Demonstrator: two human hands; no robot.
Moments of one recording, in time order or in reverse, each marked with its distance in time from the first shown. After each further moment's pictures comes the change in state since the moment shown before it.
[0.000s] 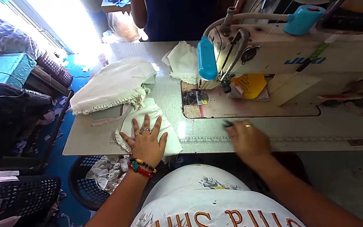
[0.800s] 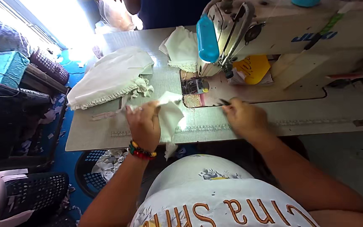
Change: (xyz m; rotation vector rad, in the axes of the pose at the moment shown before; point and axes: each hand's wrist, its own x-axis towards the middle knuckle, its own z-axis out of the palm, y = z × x) left_hand 0.020 0.003 -0.030 -0.461 0.521 0.258; right_hand 0.028 -0.007 0.000 0.085 -0.048 0.075
